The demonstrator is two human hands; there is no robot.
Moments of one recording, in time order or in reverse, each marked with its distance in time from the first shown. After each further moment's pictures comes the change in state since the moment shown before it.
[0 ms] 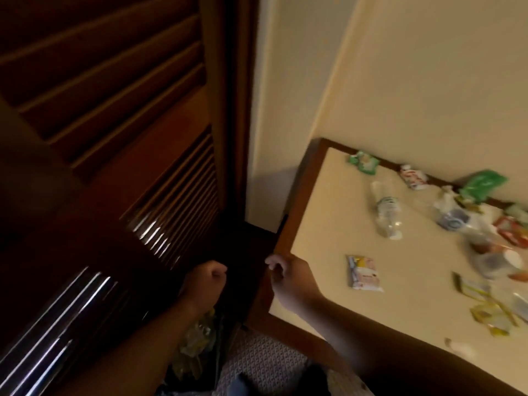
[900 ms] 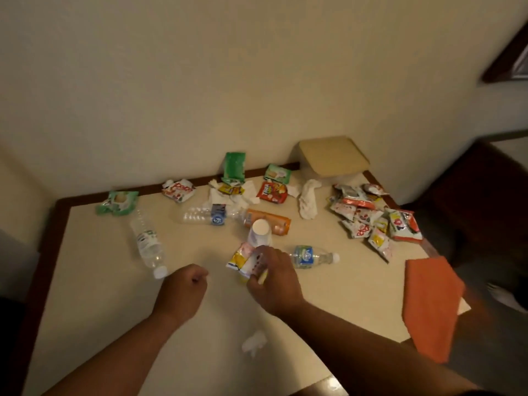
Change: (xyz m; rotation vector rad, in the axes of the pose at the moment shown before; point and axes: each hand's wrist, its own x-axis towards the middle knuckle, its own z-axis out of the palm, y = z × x) left_hand -0.041 0.359 0.379 0.316 -0.302 0.559; right_hand -0.145 0.352 -0.290 0.030 0.770 0.303
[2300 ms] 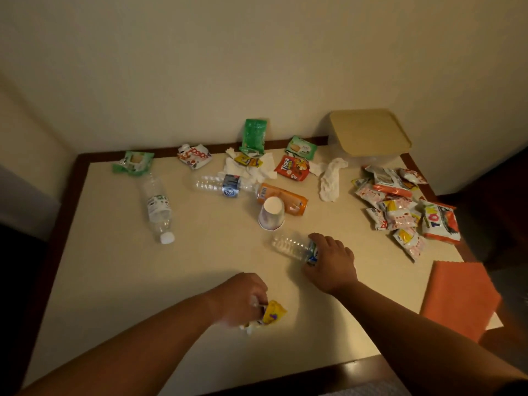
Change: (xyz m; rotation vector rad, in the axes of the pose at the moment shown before) left_hand -0.020 0.037 0.085 0.275 -0.692 0.374; right_hand 0.031 0.121 -0.053 -0.432 -0.366 0.161
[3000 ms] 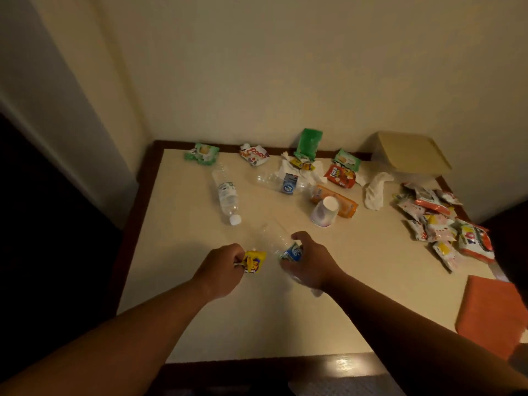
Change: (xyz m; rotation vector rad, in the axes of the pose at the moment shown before) left_hand -0.139 -0.100 -0.027 -0.206 0.617 -0.288; right_hand -0.060 -0.195 0.013 0.255 -0.228 -0.044
